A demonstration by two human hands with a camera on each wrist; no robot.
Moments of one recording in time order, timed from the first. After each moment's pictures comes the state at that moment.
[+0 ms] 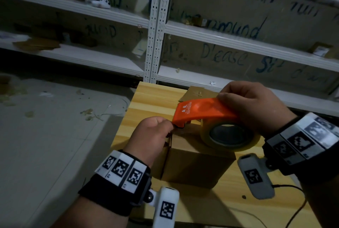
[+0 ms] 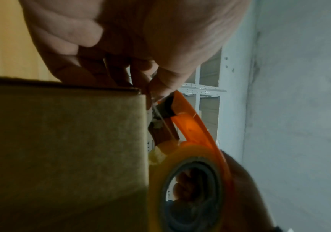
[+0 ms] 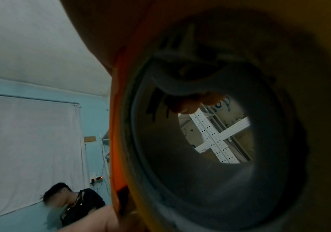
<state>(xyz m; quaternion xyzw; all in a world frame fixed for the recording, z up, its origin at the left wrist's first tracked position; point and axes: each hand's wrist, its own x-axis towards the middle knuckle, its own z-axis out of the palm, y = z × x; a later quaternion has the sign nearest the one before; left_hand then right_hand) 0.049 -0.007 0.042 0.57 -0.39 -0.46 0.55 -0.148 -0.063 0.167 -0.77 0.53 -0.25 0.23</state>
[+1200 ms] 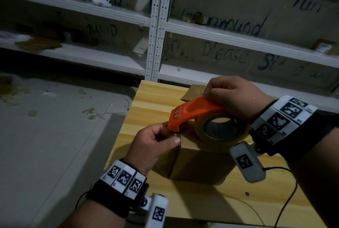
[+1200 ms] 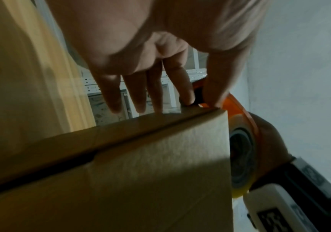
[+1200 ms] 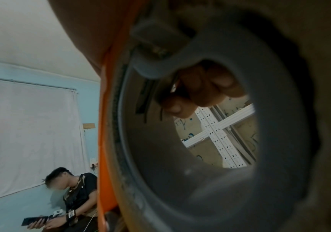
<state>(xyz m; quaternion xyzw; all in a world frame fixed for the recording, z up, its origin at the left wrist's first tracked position) 0.064 -0.002 -0.011 0.47 -0.43 -0.48 0.60 -0.124 -0.084 0.164 -0.82 0.50 -0.20 0.21</state>
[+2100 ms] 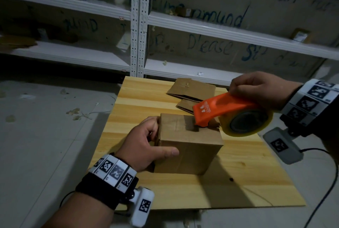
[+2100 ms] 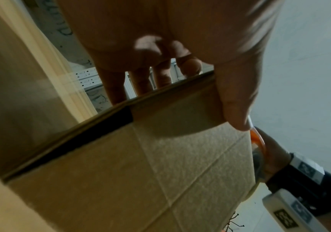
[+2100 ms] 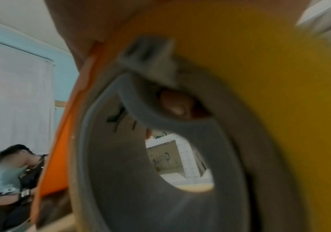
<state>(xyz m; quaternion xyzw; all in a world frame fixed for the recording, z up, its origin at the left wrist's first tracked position) 0.056 -0.013 -0.014 0.49 -0.62 -0.36 0.50 -0.224 -0.112 0.177 -0.81 0.54 -0.11 0.20</state>
